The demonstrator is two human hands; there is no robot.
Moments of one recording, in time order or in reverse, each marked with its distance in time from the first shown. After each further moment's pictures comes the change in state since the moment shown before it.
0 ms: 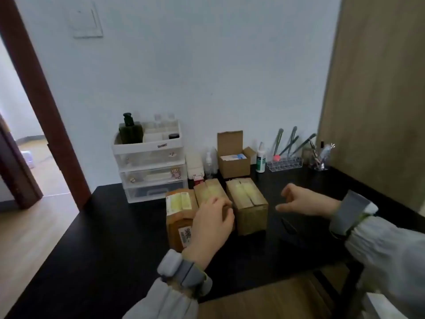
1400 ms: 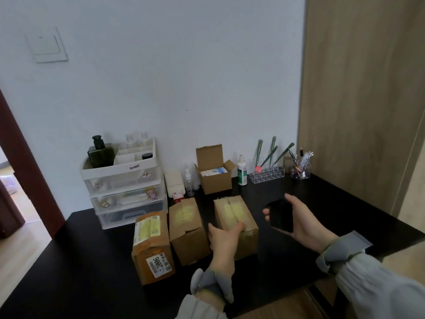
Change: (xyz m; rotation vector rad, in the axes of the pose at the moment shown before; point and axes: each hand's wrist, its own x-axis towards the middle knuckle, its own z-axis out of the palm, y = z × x) left_hand 0.045 0.047 0.092 -0.803 -0.075 -0.911; right_hand 0.005 0.051 0.013 1.539 -0.043 0.175
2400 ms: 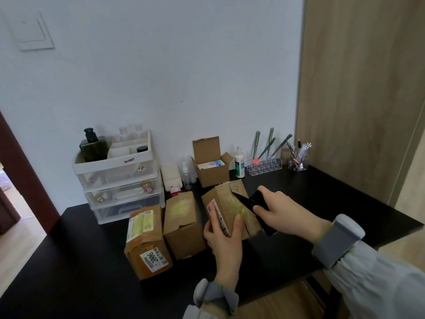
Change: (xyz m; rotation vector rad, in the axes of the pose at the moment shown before) left_hand -0.019 -0.034 0.004 -0.014 0.049 0.452; right_hand -0.034 -0.014 0.044 -1.466 -0.073 -0.527
